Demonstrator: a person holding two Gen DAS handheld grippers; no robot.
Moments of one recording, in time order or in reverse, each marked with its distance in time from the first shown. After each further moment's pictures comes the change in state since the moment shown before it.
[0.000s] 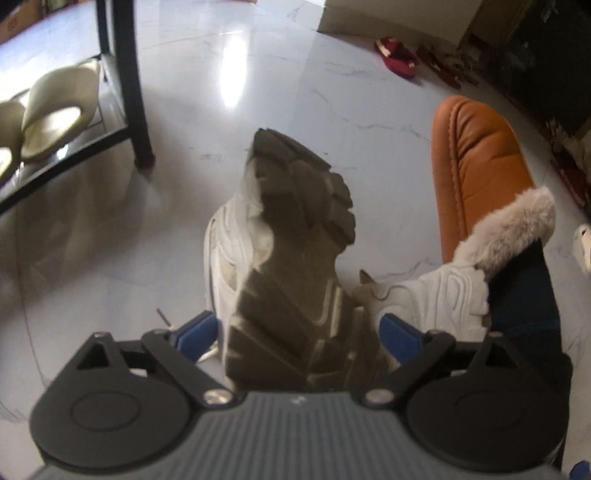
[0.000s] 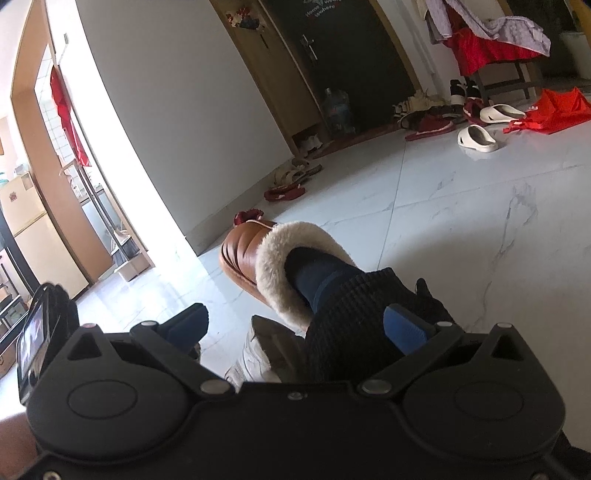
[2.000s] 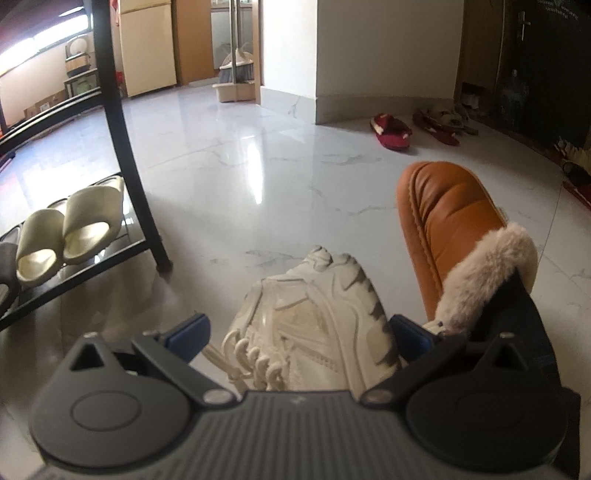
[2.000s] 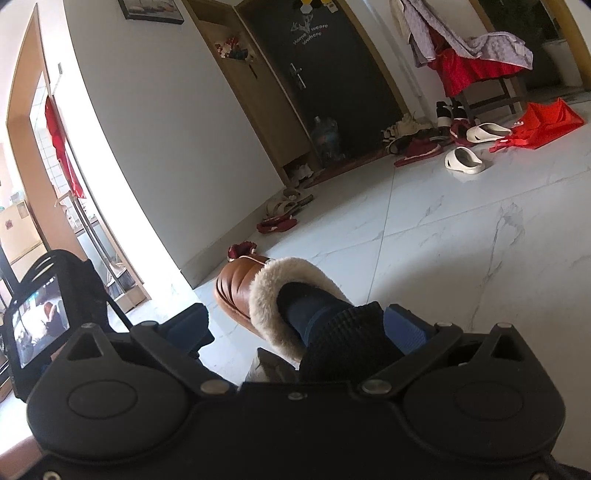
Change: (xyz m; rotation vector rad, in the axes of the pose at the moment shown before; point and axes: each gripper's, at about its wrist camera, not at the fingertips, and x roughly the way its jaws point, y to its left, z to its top) left arm -0.022 -0.081 -0.008 0.180 -0.288 0.229; right arm -0.013 -0.003 0.010 0.036 -0.106 -0.021
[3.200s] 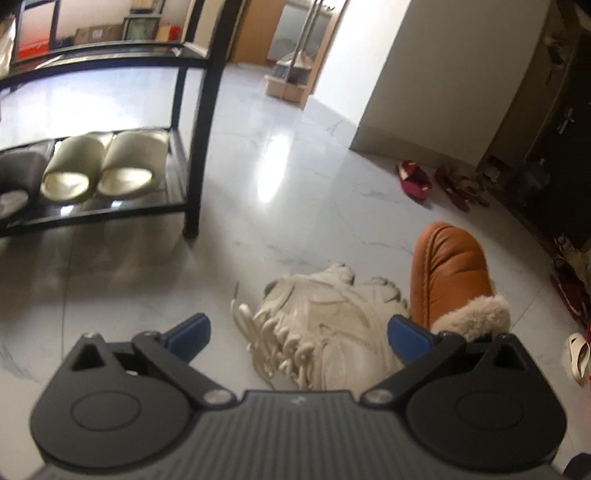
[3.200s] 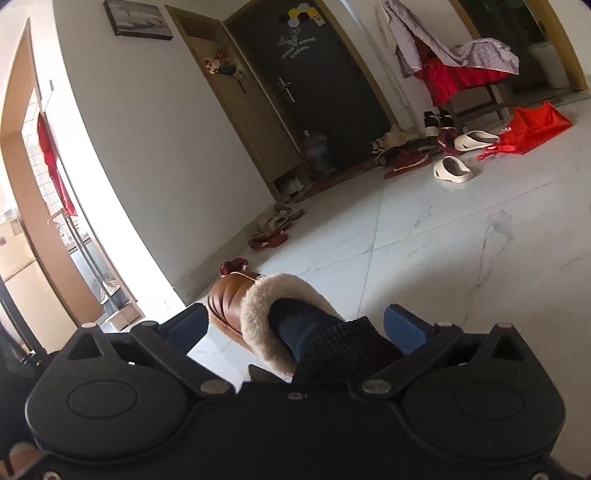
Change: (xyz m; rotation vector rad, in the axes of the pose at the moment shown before) left arm -0.050 0.058 -0.017 -0.325 -0.056 -0.091; right arm -0.006 -0.003 0.001 0.017 -0.061 -0.014
